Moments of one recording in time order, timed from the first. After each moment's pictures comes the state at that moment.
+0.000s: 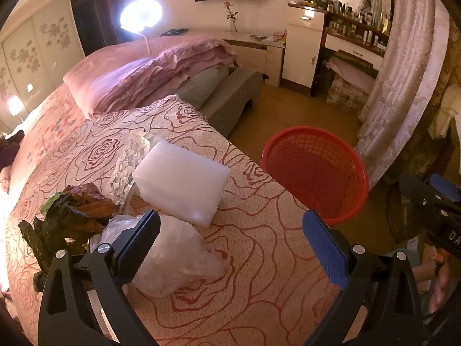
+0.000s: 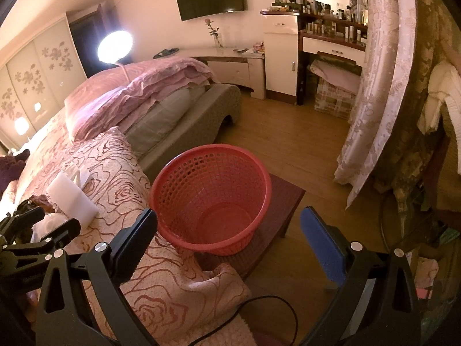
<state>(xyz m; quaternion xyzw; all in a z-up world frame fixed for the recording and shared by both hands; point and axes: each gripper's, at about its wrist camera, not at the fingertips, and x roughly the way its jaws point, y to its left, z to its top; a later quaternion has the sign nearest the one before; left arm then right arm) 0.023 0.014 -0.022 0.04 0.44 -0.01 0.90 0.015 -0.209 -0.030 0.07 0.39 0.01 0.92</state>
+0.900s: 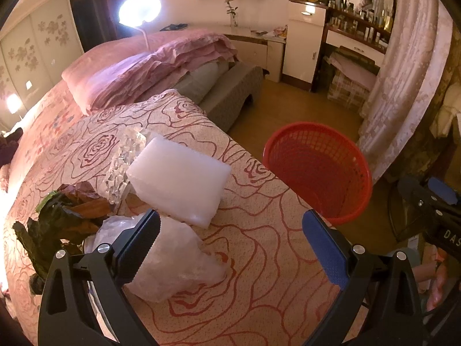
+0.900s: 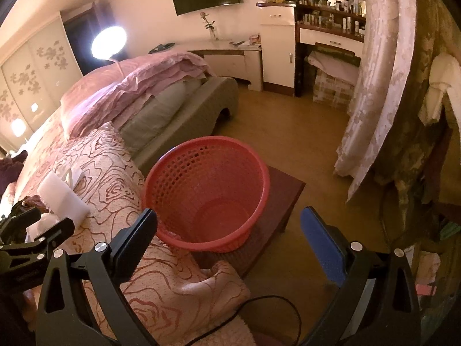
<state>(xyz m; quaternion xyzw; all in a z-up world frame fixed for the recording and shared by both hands) 0.029 0.017 -0.032 0.03 0.45 -0.01 0.89 0.028 -0.211 -0.040 0.07 0.41 0.01 0.91</state>
